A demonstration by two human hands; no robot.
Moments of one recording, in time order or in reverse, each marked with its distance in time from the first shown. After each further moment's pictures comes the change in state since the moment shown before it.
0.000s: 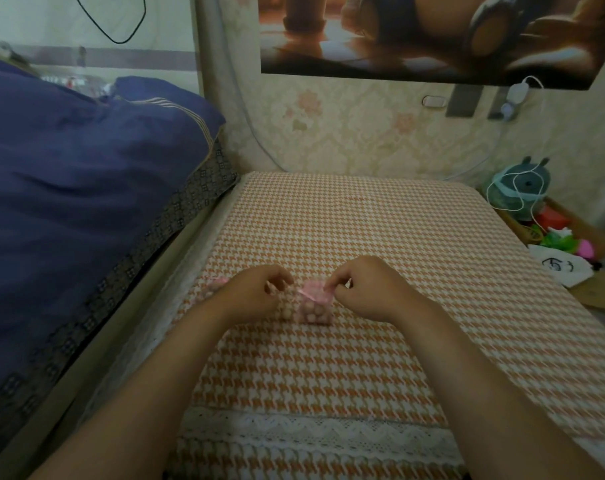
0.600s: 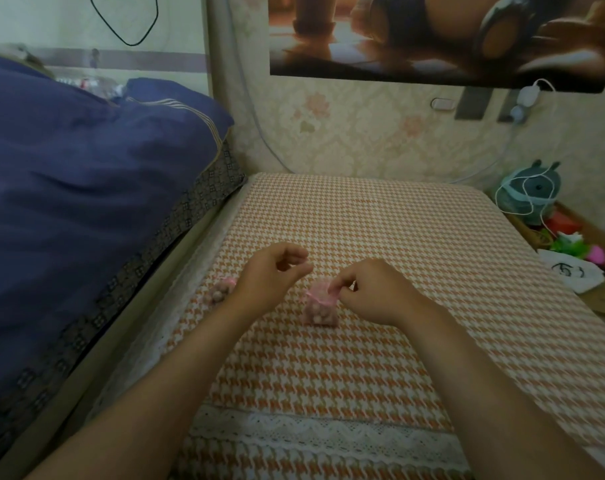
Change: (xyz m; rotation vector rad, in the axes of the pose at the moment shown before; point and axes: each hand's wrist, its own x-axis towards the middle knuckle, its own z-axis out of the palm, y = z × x) left_hand 0.009 0.022 0.010 -0.374 0.403 0.125; right_hand 0.001 0.000 0.003 -0.019 0.011 -0.013
